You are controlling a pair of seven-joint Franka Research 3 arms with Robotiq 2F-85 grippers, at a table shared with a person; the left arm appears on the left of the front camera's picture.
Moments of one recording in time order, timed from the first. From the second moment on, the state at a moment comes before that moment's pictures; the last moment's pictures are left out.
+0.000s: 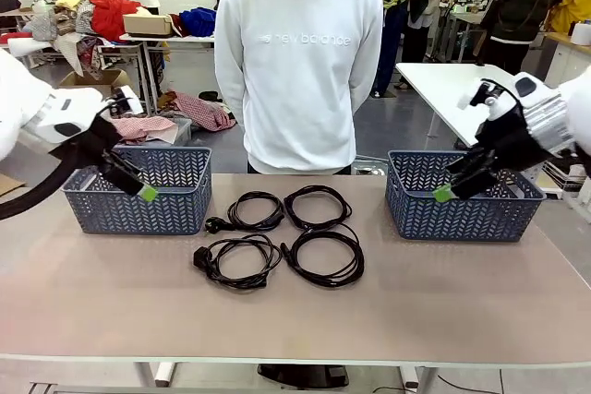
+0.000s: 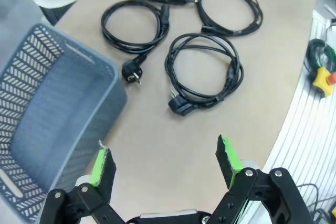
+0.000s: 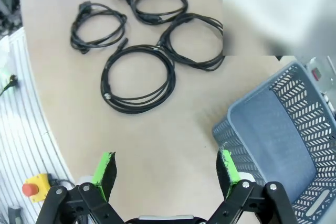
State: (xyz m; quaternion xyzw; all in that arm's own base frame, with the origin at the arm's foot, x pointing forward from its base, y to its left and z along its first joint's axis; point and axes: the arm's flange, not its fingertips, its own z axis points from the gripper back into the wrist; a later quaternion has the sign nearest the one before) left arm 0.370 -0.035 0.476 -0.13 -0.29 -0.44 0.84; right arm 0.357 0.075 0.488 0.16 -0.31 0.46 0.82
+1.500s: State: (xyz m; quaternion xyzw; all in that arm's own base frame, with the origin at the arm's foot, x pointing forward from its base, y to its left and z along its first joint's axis) left arm 0.366 -0.029 0.475 -0.13 -0.28 -0.43 0.84; right arm 0.353 0.067 0.487 0.17 -0.30 0.45 0.82
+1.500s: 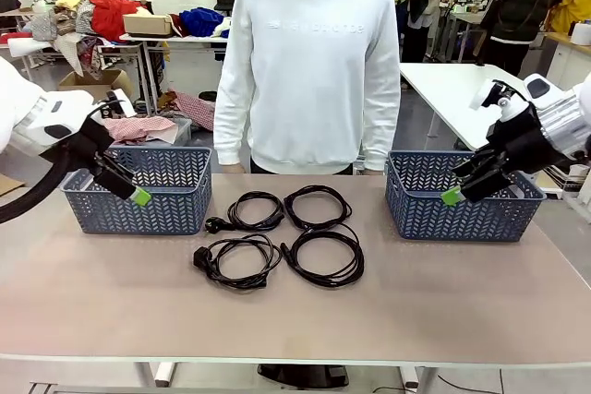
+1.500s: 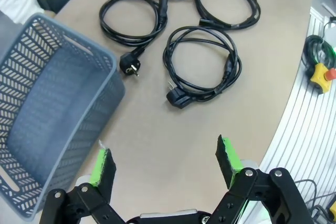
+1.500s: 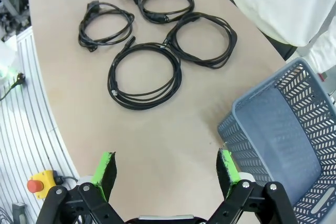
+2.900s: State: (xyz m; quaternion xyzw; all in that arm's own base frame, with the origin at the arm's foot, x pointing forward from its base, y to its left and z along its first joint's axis) left arm 0.366 -0.029 0.475 -0.13 -0.28 -0.43 0.84; right arm 0.353 0.068 0.487 0.17 -0.30 0.45 0.82
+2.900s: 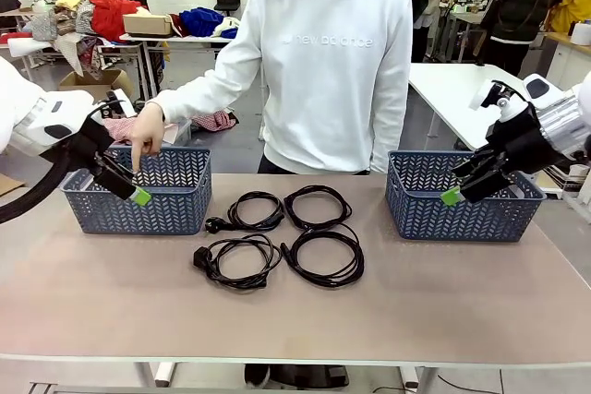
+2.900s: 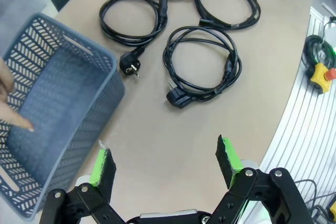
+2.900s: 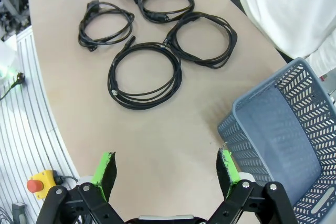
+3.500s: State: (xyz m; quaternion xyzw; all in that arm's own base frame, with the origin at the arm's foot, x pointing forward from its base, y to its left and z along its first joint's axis) left arm 0.365 -0.034 0.476 -0.13 -0.28 -0.44 0.84; right arm 0.353 0.068 0.487 0.17 -0.30 0.45 0.82
